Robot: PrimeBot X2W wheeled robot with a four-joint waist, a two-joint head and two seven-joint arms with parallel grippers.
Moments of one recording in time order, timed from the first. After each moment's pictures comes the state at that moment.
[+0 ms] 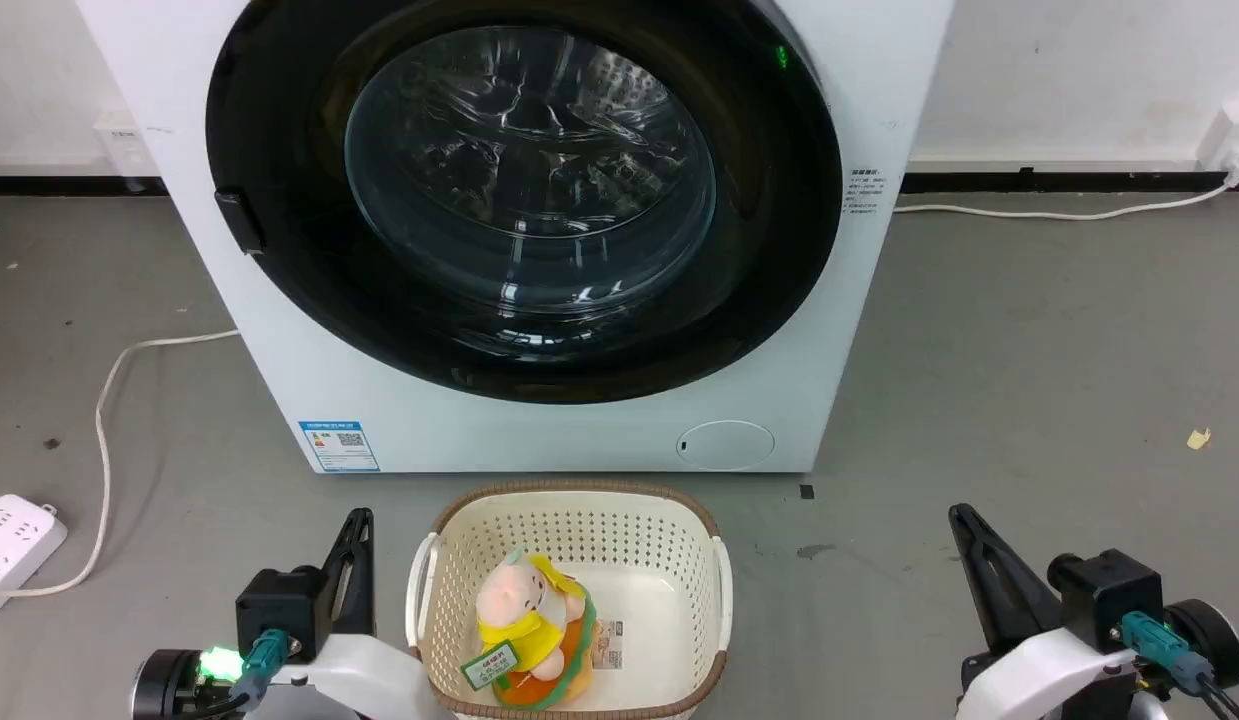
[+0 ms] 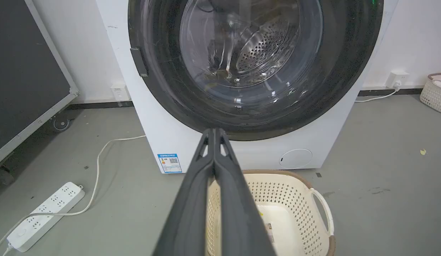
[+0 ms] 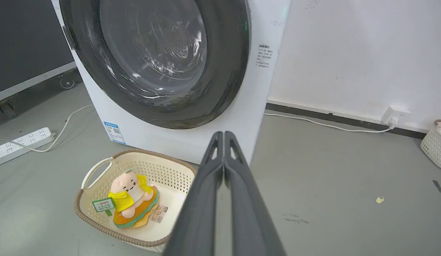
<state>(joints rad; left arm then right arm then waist) 0.01 0.05 0.00 0.00 0.00 0.00 0.00 0.01 -0.06 0.00 0.00 0.01 0.13 0.00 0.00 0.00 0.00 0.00</state>
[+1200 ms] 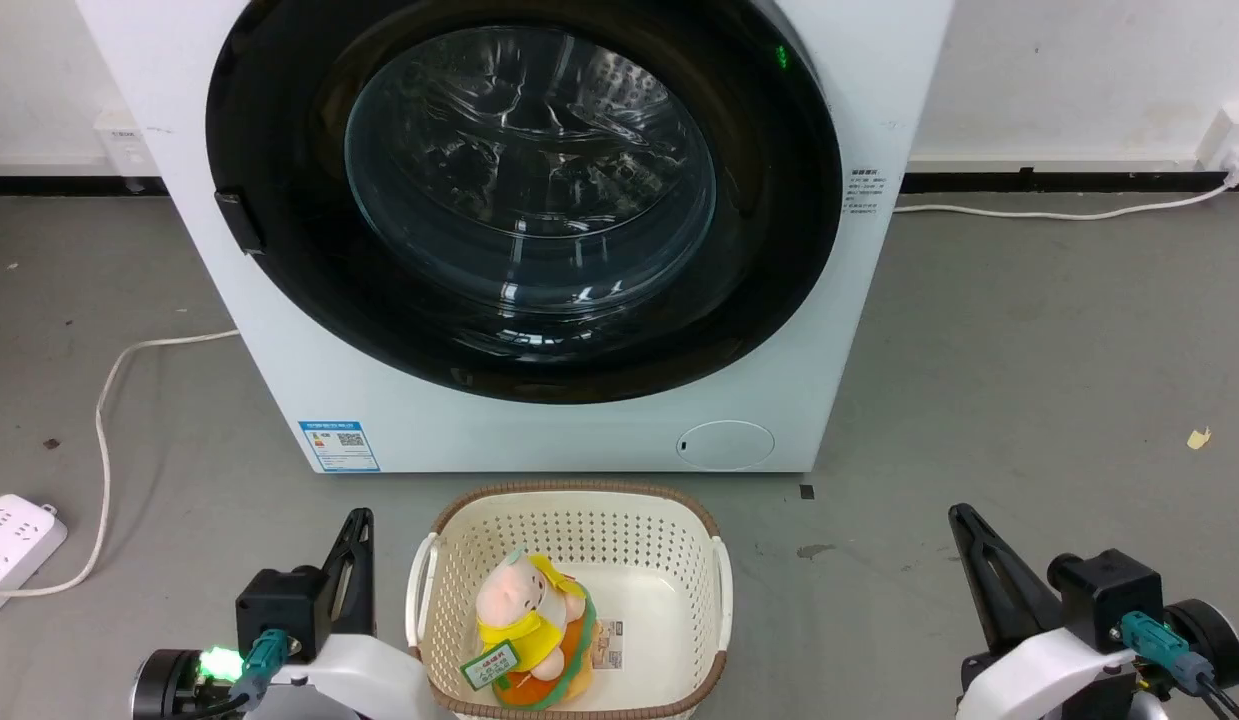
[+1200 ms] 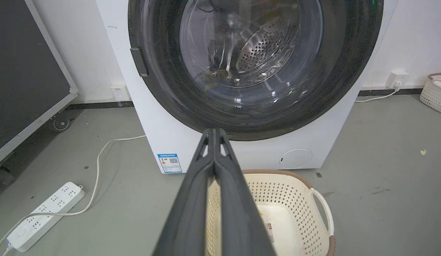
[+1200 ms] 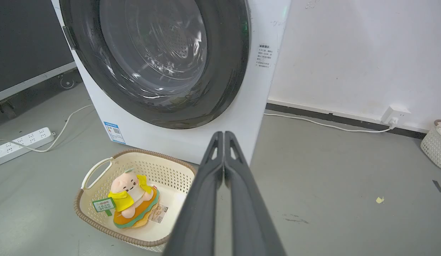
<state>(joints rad) 0.01 0.05 0.00 0.00 0.00 0.00 0.00 0.01 -0.06 0.00 0.00 0.01 0.13 0.00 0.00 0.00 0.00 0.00</state>
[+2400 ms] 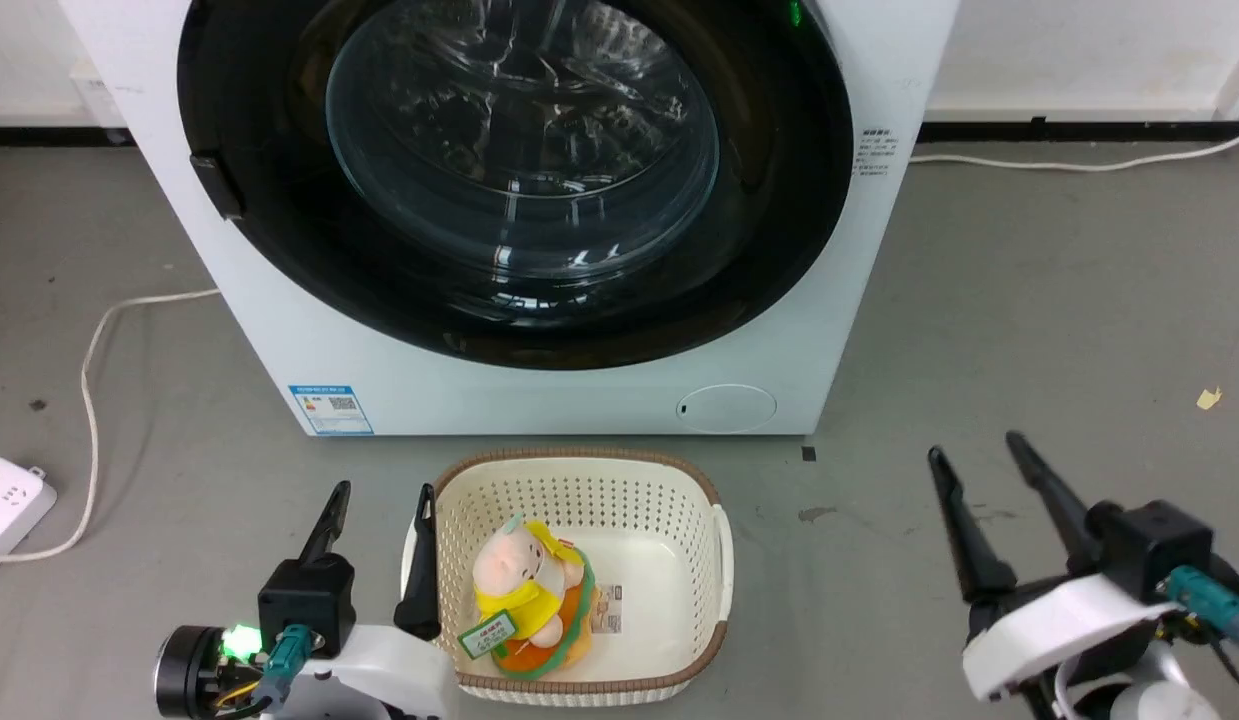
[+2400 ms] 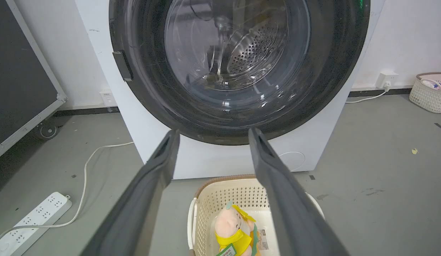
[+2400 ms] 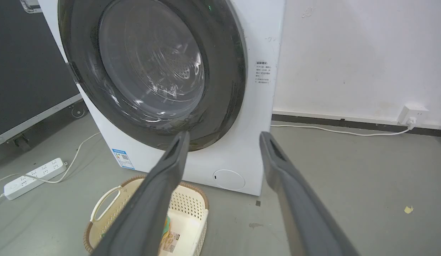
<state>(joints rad) -0.01 0.05 -0.05 -0.01 0.00 0.03 -0.05 -0.06 -0.07 0.00 0.02 0.12 0.13 -0.05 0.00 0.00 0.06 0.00</state>
